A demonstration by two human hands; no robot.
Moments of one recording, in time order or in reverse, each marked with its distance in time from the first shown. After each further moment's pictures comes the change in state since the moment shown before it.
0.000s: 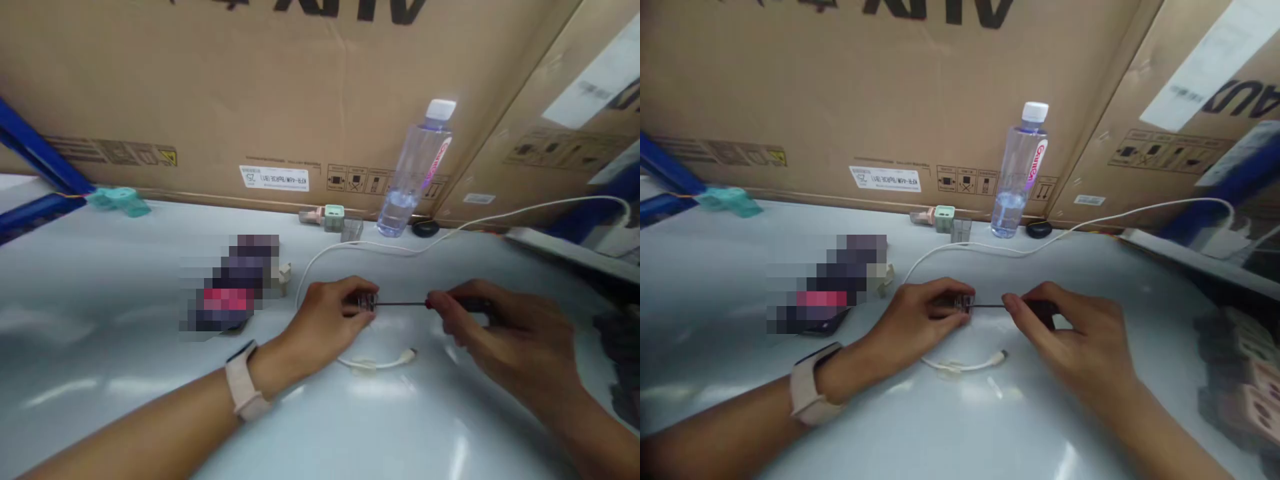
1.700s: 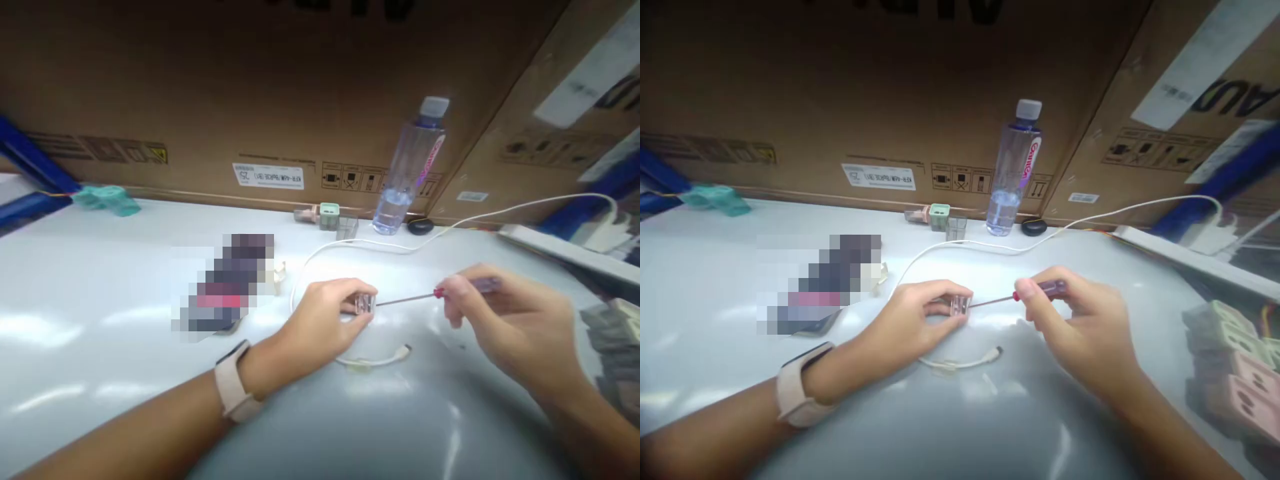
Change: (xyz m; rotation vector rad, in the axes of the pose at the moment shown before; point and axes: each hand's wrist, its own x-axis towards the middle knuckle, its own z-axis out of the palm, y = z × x) left_hand 0.001 -0.006 -0.001 0.174 -0.050 0.167; right_hand 0.006 0.006 -0.011 0.160 -0.004 0.145
